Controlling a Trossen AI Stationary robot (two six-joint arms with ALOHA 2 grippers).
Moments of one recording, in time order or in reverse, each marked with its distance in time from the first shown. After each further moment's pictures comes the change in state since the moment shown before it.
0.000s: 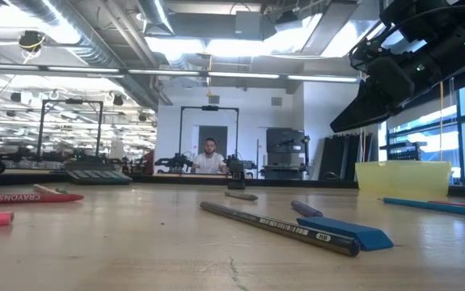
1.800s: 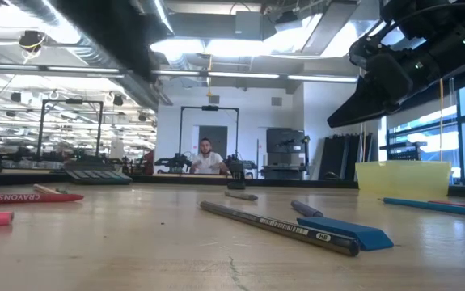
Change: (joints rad) left arm 0.615 0.084 0.256 0.338 -0.497 1.259; right arm 0.000 0.000 0.001 0.035 0.000 -0.048
